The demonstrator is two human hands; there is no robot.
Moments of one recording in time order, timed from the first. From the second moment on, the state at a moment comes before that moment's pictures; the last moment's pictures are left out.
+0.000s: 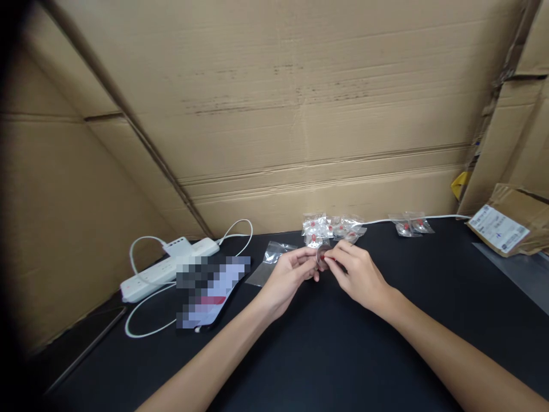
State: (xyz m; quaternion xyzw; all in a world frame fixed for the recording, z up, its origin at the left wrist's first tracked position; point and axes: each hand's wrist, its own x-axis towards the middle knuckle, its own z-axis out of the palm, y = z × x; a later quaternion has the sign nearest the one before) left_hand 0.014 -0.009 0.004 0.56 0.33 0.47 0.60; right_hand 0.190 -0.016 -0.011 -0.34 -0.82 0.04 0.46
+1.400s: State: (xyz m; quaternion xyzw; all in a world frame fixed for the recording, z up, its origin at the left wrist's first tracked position) left_hand 0.012 -0.003 -0.010 0.70 0.38 0.42 0.44; right_hand 0.181 -0.017 0.001 -0.28 -0.55 0.63 0.47
